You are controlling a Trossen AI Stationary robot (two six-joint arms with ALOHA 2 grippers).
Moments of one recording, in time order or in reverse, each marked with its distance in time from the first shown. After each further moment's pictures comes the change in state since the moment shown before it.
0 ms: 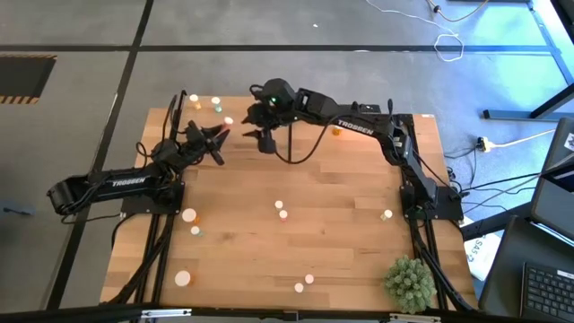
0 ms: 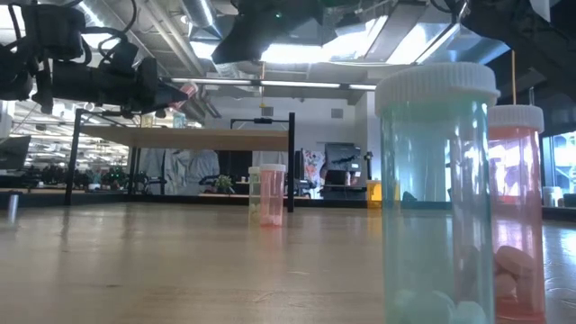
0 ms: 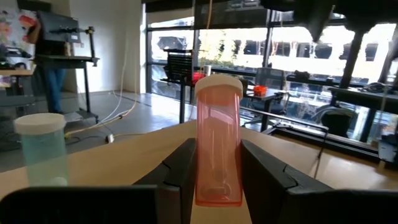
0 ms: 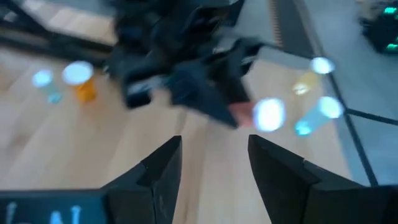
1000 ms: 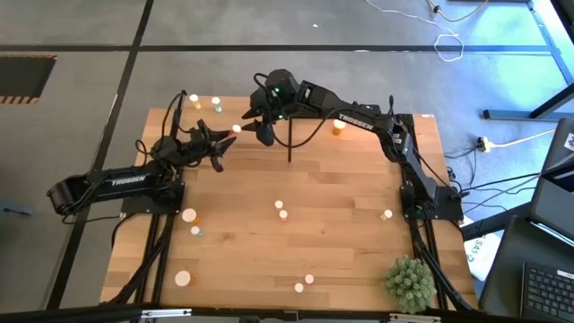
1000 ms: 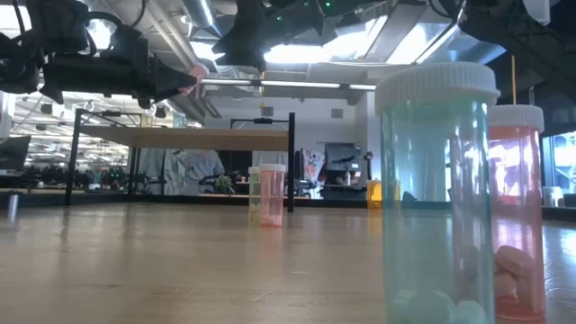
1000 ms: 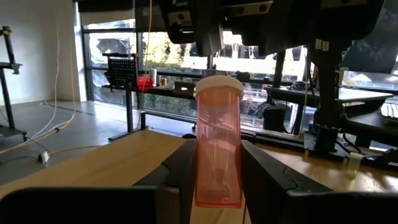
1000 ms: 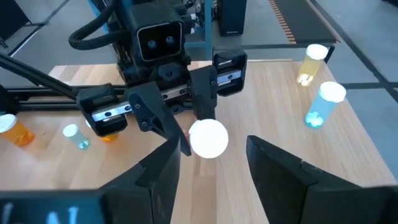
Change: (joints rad) left arm 0.000 0.000 0.055 -0.026 0.251 -0.031; right arm -0.054 0.010 0.000 0.055 -0.137 0.264
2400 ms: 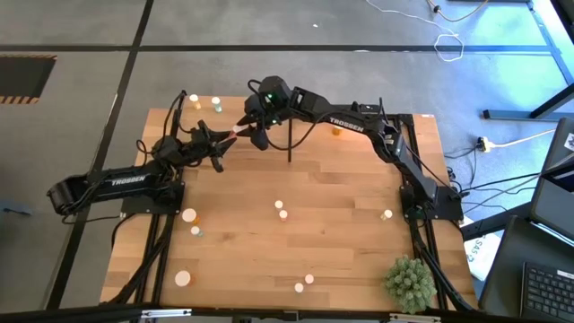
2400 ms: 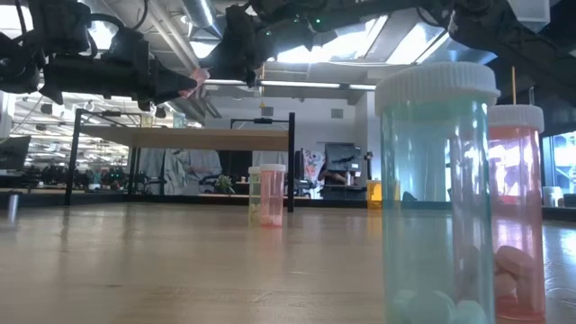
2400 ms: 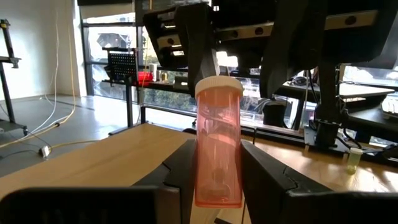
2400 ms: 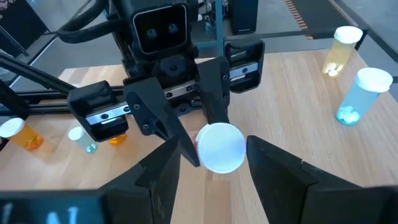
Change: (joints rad) left arm 0.000 0.000 0.001 -0.025 0.000 0.000; right arm 0.003 0.074 0.000 0.076 -0.051 0.049
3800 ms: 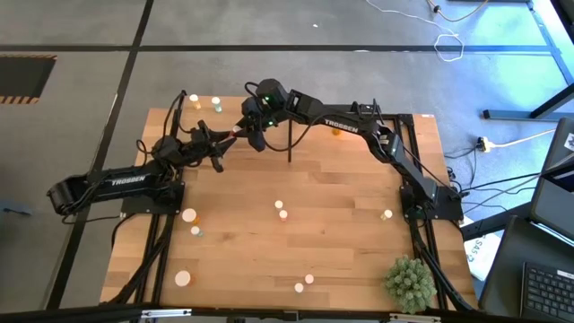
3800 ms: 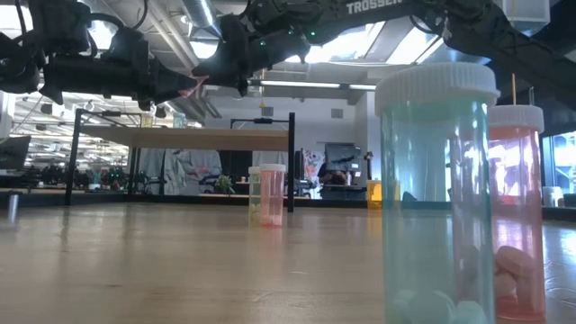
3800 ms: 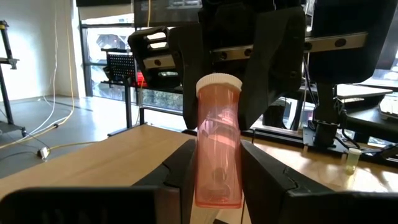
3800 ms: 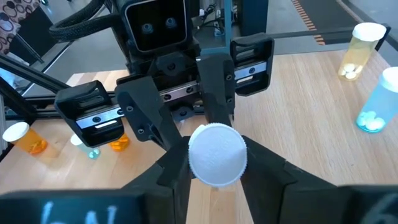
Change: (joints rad) left arm 0.000 0.000 0.000 0.000 0.004 0.000; right arm 0.000 0.048 -0.001 0.086 -0.052 0.023
